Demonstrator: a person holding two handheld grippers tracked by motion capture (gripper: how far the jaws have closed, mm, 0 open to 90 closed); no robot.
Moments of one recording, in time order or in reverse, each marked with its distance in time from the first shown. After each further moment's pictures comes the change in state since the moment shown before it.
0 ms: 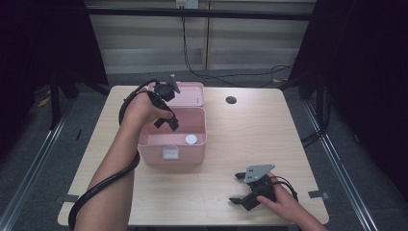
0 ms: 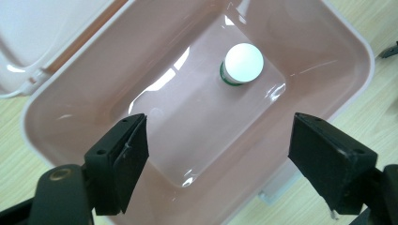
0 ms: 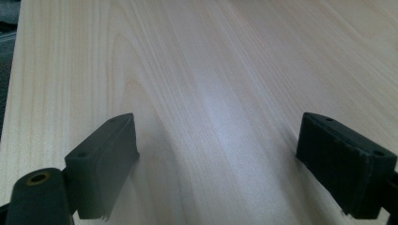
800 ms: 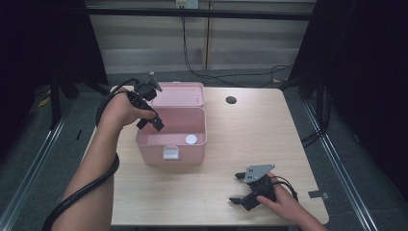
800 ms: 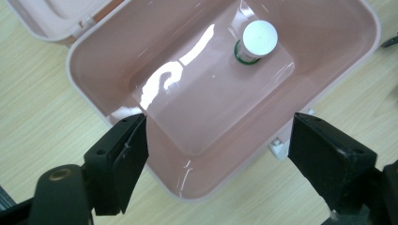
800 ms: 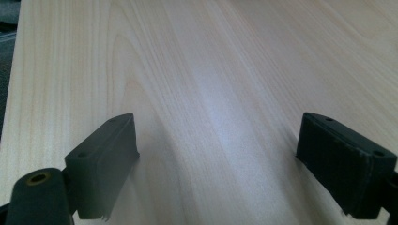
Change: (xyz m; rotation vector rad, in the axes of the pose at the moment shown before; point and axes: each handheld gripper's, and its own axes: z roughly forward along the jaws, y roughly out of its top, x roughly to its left) left arm 0.016 -0.037 -0.026 -0.026 0.006 -0.064; right arm 0.000 0.000 0.000 0.001 -0.001 -0.001
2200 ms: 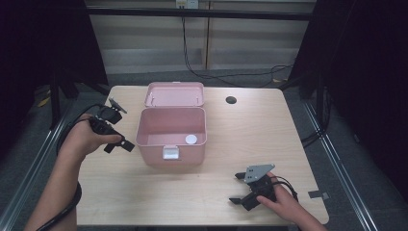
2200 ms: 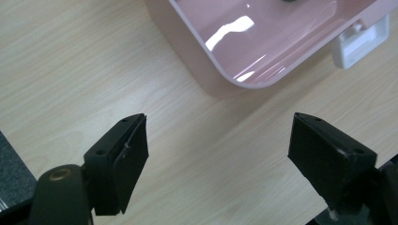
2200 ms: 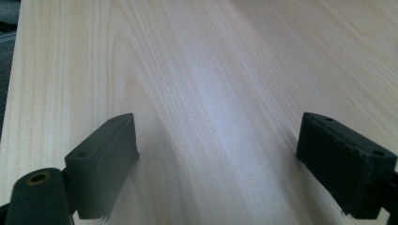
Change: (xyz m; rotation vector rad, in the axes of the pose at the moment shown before) left arm 0.033 -0.099 0.014 -0.030 -0.013 -0.100; right arm 0.000 0.000 0.000 -0.002 -0.005 -0.002
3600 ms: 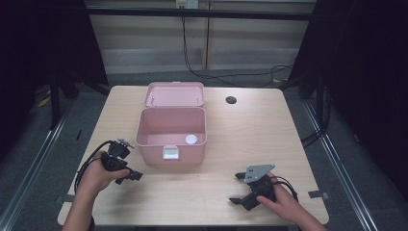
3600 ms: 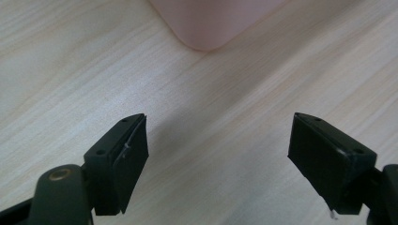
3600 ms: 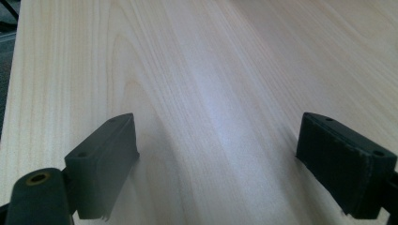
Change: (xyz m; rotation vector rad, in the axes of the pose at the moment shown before) left arm -0.008 -0.064 0.099 -0.065 -0.056 0.011; right arm 0.000 0.000 0.000 0.001 0.003 0.003
